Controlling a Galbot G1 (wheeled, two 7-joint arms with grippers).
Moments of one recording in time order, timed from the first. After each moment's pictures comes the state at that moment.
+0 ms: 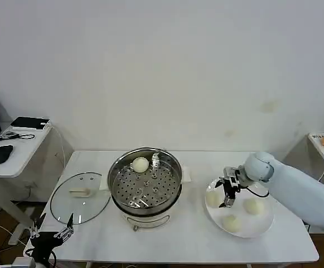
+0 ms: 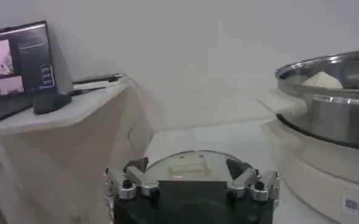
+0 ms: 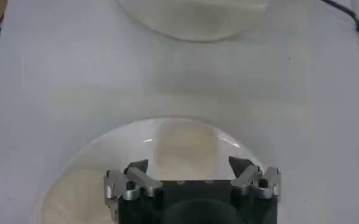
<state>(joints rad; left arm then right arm) 1.77 -1.32 -0.85 -2.10 -0.20 0.15 0.04 -0.16 0.74 -0.66 1.33 -0.02 -0.30 -1.05</state>
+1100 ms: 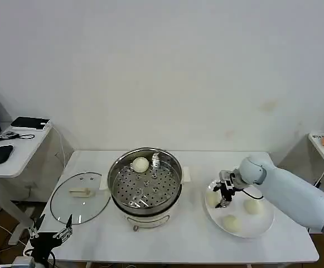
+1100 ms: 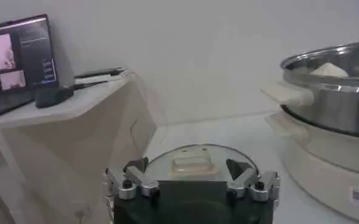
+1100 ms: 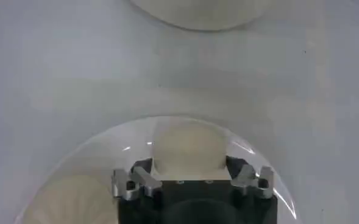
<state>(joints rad) 1.75 -1.31 -0.85 -2.07 -0.20 0.15 0.04 -0.17 0.78 -0.66 1.27 -0.04 -0.29 -1.04</state>
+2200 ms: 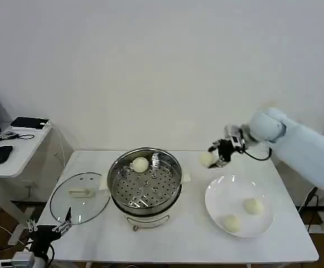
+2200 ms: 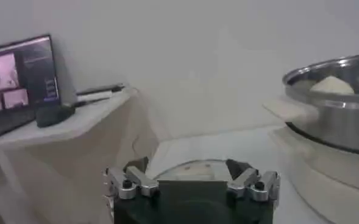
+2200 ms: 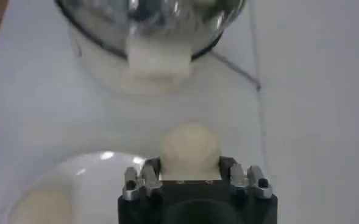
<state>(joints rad) 1.72 -1.30 -0.85 -2.08 -0.17 0.12 0.03 0.27 0.76 -0.78 1.44 0.26 -0.38 -1.08</state>
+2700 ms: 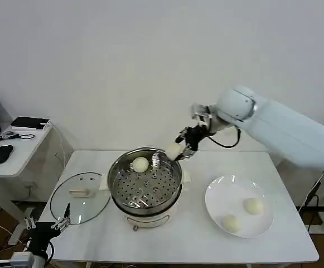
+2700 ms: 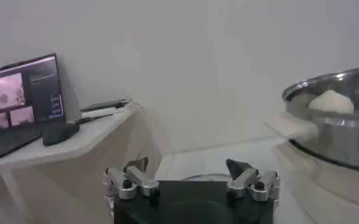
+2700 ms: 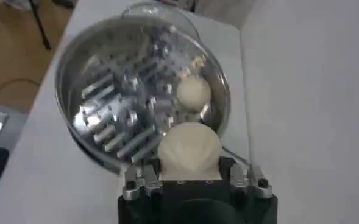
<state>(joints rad) 1.72 -1.32 -0.85 -2.11 -0.16 0.09 0.01 0.42 0.97 -0.93 1.41 0.47 -0.51 -1.06</state>
